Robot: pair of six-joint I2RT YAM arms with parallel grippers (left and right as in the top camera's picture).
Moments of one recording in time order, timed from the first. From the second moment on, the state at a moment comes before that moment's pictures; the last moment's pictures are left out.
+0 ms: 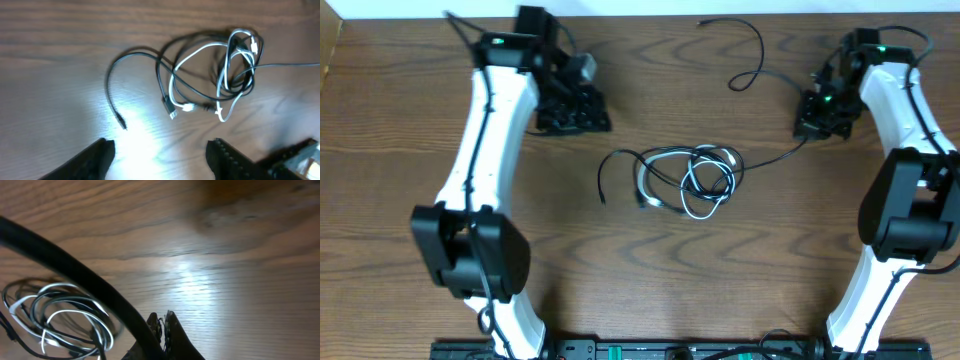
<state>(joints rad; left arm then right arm) -0.14 1.94 1.85 -1.36 0.40 -0.04 -0.08 2.15 1.78 -1.17 -0.29 0.18</state>
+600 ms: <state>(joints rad) -0.25 1.96 1.85 -1.27 0.47 0.02 -0.03 2.15 1.78 -1.09 -0.43 0.12</state>
